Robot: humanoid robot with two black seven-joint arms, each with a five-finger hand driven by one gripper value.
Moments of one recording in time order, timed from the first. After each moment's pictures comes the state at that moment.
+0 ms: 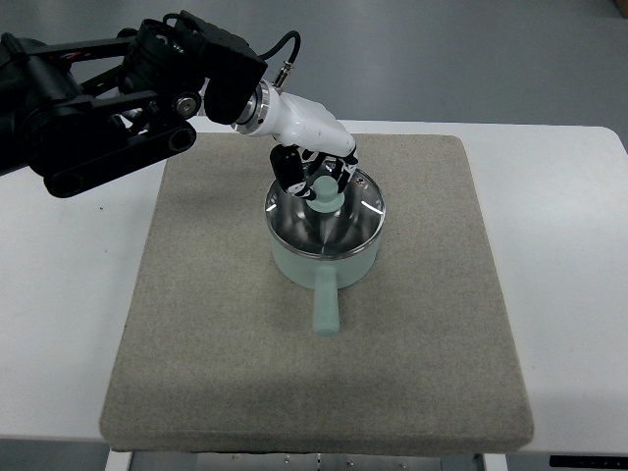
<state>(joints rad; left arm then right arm) -1.42 0.39 -0.23 -1.24 1.67 -0.61 -0.10 0.04 0.00 -0.05 0.17 0.03 -0.06 0.10</state>
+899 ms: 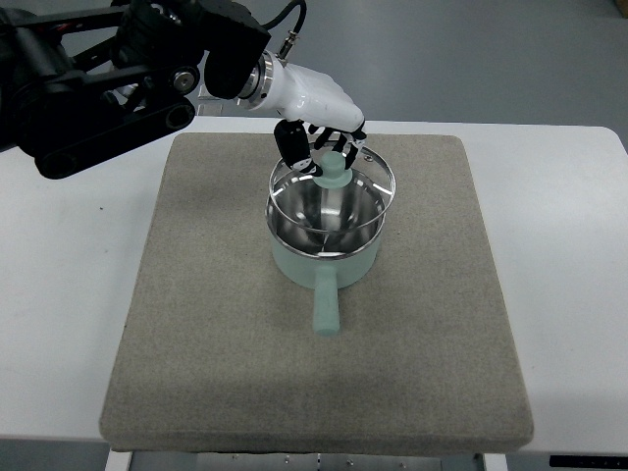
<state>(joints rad) -1.48 0.42 -0.25 -1.25 1.68 -0.61 -0.10 0.04 0.00 -0.05 0.17 0.03 -0.07 0.10</state>
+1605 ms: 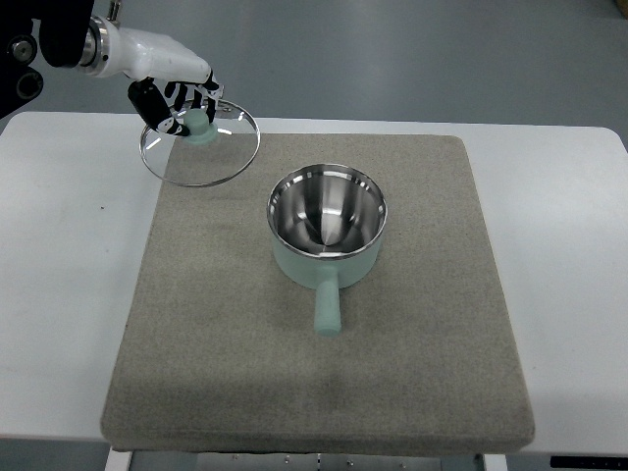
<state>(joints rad) -1.36 0.72 -0.23 -1.15 1.69 -0.54 -0.16 0.04 0.00 -0.05 0.17 0.03 -0.06 0.10</state>
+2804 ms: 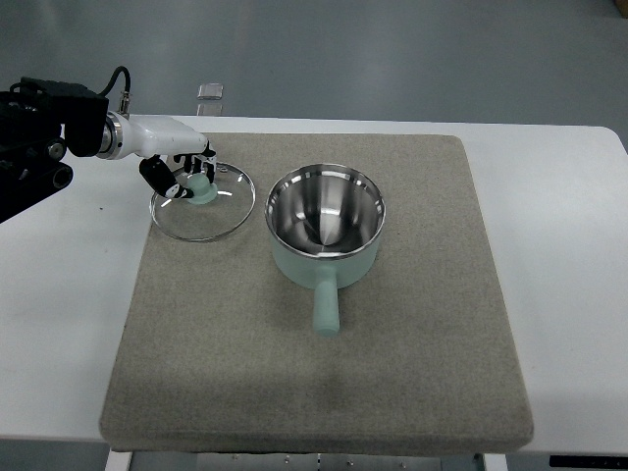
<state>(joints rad) -1.16 0.65 -0.20 -1.08 1.67 -0.35 -0.16 0.04 0.00 -0.05 0.17 0.03 -0.07 0.10</state>
